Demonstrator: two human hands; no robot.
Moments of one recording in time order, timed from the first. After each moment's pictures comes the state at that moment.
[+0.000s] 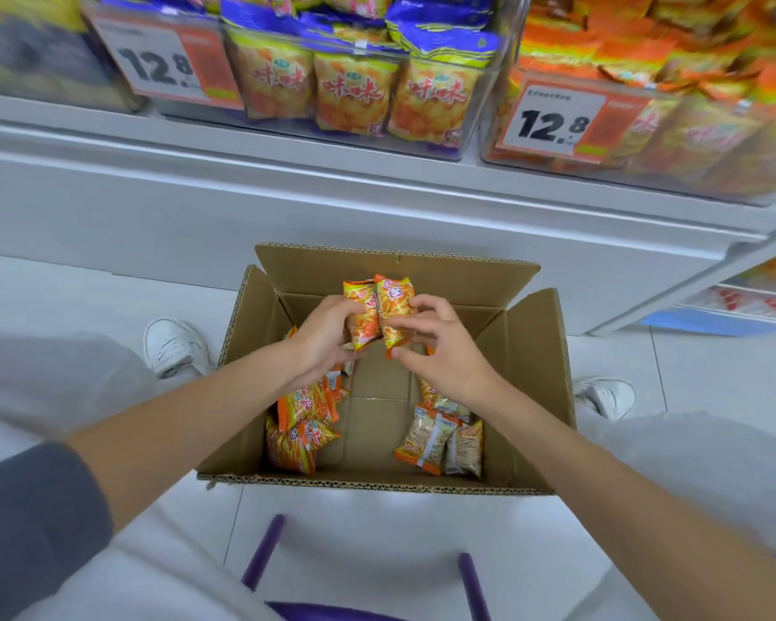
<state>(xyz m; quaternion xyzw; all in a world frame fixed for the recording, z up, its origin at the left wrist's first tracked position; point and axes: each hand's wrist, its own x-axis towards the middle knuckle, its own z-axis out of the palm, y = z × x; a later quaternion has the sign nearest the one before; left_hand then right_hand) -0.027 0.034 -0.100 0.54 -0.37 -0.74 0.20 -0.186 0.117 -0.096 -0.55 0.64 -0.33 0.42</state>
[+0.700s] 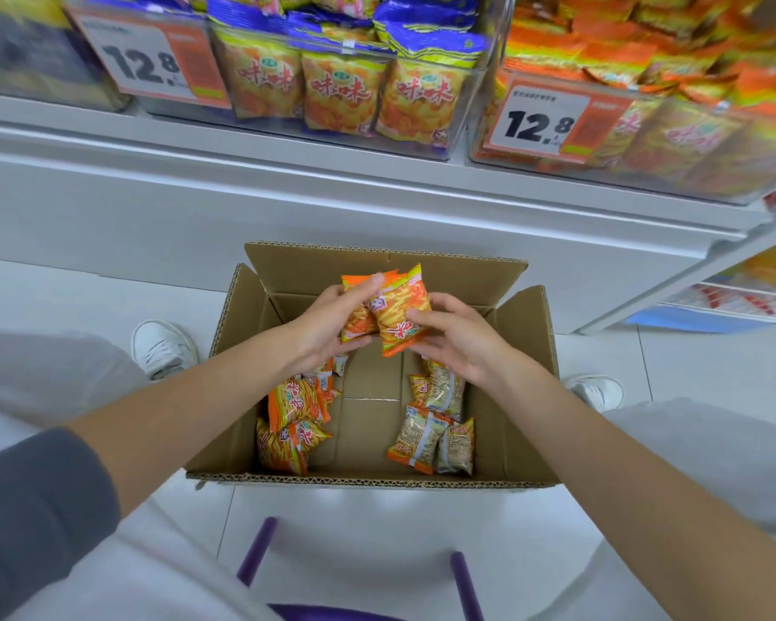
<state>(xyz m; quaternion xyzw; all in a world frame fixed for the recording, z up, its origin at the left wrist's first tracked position) -0.035 0.022 -0.101 0.50 -0.40 -0.75 0.15 -0.208 0.096 -0.087 -0.17 0.61 -0.43 0.65</state>
